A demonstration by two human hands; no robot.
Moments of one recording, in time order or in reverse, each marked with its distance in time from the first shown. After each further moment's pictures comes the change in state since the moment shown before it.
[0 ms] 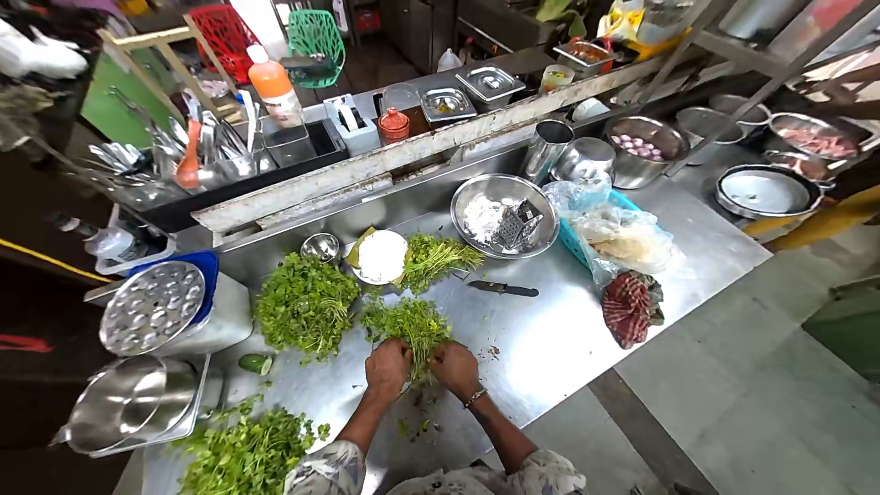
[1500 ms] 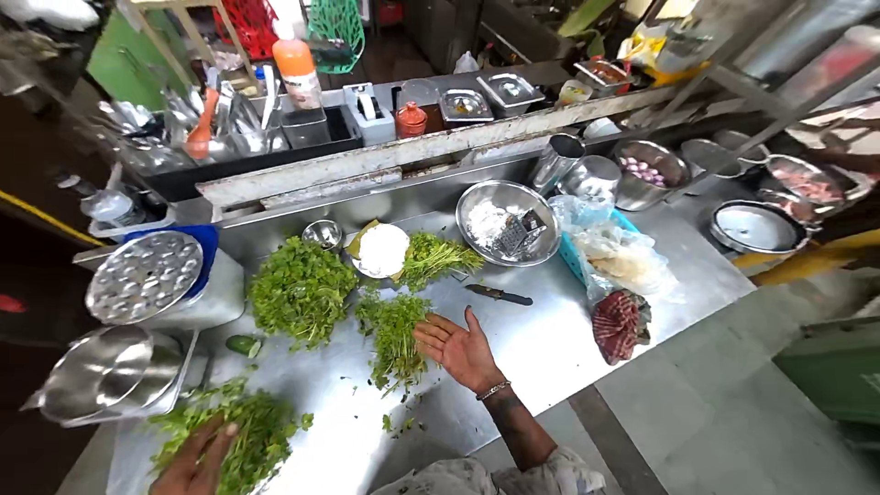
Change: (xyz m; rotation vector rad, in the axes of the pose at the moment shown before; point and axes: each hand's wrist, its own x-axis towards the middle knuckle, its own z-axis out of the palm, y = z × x) left_hand -0.195 -0.225 -0.062 -0.634 0.316 -0.148; right_hand -0.019 0.012 -0.060 1.856 -0.585 -0.257
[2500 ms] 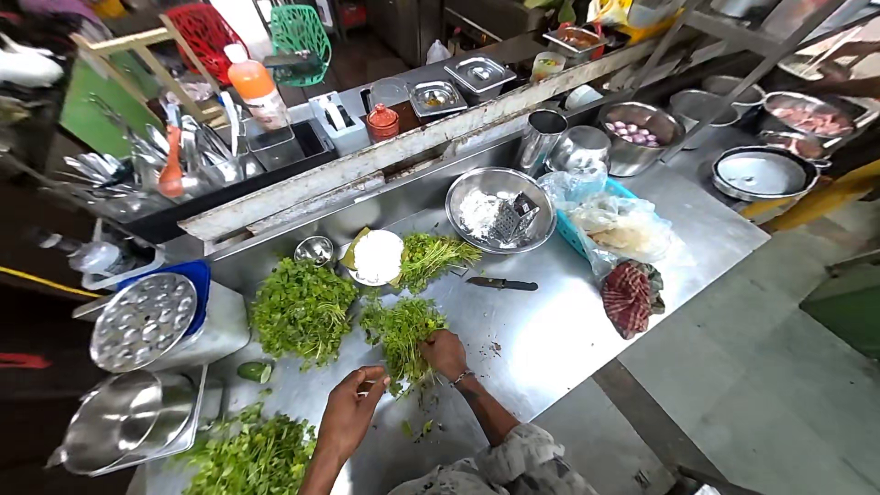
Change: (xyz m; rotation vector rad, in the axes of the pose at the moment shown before) left_hand 0.062 0.103 0.143 -0.059 -0.293 0.289; right_hand 0.063 0.049 -0.012 -1.607 0.631 0.171
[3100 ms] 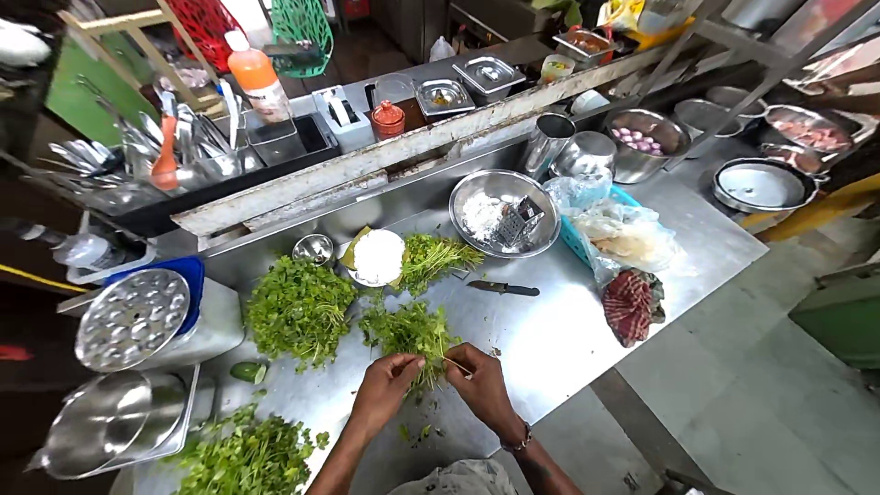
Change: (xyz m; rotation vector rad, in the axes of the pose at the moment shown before) left_hand 0.034 0.048 0.028 -0.178 -0.220 0.019; right_hand -0.096 0.021 -0.043 0.582 0.259 -0.515
